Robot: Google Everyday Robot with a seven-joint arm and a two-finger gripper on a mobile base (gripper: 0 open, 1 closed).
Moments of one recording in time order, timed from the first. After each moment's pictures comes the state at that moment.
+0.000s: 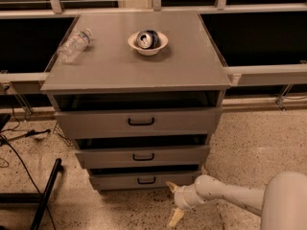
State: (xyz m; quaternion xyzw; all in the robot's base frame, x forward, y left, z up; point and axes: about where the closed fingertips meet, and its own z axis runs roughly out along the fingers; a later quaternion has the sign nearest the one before) arm 0.510 -0.078 0.244 -0.66 0.67 0.19 0.27
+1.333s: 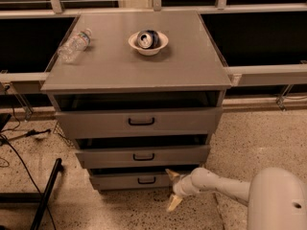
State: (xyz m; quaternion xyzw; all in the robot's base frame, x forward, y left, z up) arm 0.583 -0.082 0.228 -0.69 0.65 0.12 0.31
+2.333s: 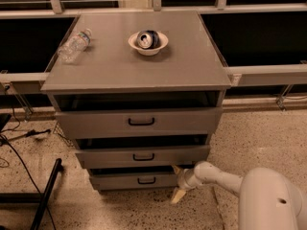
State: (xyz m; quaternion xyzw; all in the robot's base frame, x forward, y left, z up) arm 0.621 -0.110 0.211 -0.67 0.67 0.11 0.30
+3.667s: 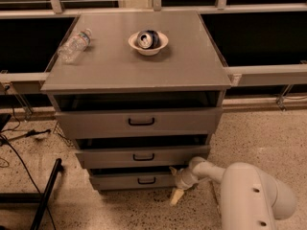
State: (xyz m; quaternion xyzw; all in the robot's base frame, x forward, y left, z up) arm 0.622 -0.106 0.181 -0.67 0.69 0.15 0.23
